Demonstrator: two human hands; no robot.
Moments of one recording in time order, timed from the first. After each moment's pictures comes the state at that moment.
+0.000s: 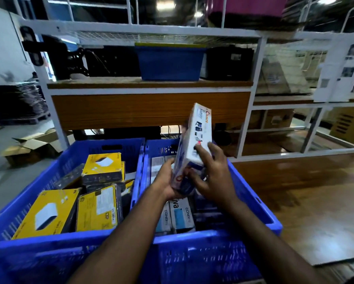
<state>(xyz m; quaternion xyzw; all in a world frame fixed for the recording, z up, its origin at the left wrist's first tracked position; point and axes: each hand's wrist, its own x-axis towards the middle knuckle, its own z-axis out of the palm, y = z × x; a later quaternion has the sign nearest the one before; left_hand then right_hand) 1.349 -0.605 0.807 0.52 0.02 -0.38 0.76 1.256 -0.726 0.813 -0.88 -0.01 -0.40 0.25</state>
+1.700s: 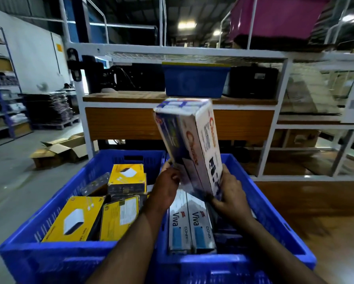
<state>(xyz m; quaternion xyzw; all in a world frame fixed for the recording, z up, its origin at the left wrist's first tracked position) 1.384 -0.554 0.815 0.47 -0.14 -0.11 0.86 1.293 -0.730 0.792 -0.93 0.03 -0.30 0.21</state>
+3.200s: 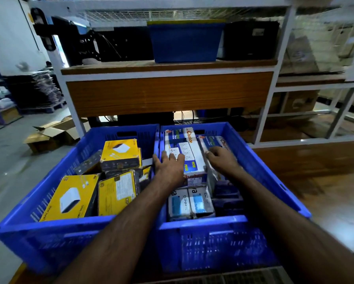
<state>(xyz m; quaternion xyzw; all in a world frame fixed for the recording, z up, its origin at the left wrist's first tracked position) 1.362 -0.561 0.796 0.97 -0.23 0.00 -0.01 1.322 -0.726 0.799 -0.91 0.14 -0.15 0.37</state>
